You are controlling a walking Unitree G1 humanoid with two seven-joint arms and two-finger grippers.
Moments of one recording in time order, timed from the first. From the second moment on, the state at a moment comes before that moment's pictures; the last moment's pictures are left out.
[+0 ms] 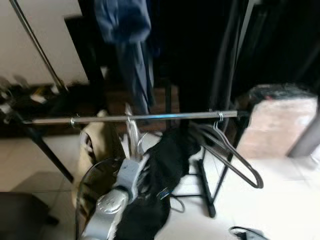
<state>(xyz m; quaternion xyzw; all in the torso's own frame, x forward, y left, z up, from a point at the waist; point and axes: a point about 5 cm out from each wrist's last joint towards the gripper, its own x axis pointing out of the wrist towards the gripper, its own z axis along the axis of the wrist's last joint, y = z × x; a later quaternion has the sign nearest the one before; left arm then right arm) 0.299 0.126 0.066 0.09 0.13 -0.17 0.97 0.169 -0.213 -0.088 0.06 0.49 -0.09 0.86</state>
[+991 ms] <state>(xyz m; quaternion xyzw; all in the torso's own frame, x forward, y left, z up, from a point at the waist) 0.345 0.058 0.100 0.03 0.12 -0.29 0.95 0.166 -0.199 -0.092 0.03 0.51 -0.04 0.86</state>
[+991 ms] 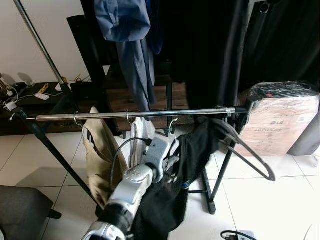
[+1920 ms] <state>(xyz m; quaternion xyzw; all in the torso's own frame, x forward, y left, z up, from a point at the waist) 0.377 0.082 0.108 -0.02 0.16 -0.11 0.98 0.157 -0.185 -0.097 0.02 0.52 -0.02 0.86</state>
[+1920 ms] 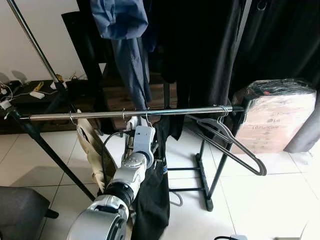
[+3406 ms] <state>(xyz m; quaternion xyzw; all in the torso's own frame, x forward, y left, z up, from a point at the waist) 0.387 0.087 0.121 0.11 0.17 -0.18 0.96 0.162 -0.186 -0.094 0.02 0.50 -0.03 0.86</state>
